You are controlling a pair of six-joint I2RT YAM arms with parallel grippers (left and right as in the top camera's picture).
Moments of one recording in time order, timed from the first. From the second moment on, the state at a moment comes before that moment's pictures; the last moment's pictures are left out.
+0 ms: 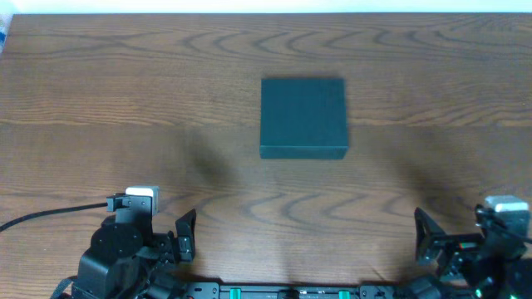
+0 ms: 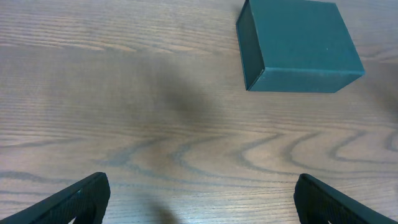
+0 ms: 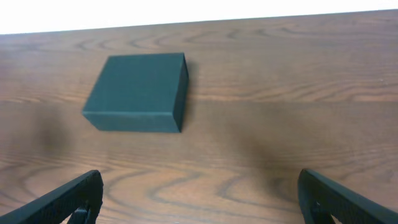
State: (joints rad) left arm -0.45 0.46 1.00 -1.26 -0.14 -0.36; right arm 0.43 0.42 1.11 -1.22 0.23 0.30
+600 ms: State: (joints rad) left arm -0.45 0.46 1.00 -1.26 -0.15 -0.36; right arm -0.01 0.24 0.61 -1.01 -0.08 0.02
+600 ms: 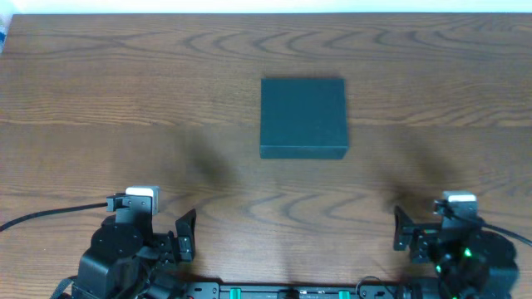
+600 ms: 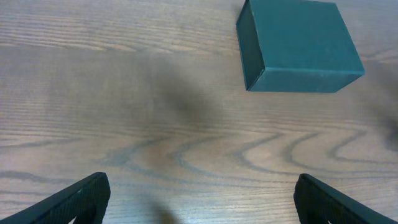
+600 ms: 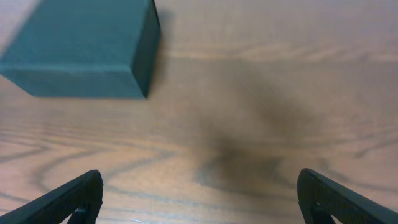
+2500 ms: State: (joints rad) left arm -0.28 0.40 0.94 -1.27 -0.13 -0.30; right arm -0.12 0.14 0.31 -0.97 -0.10 0.01
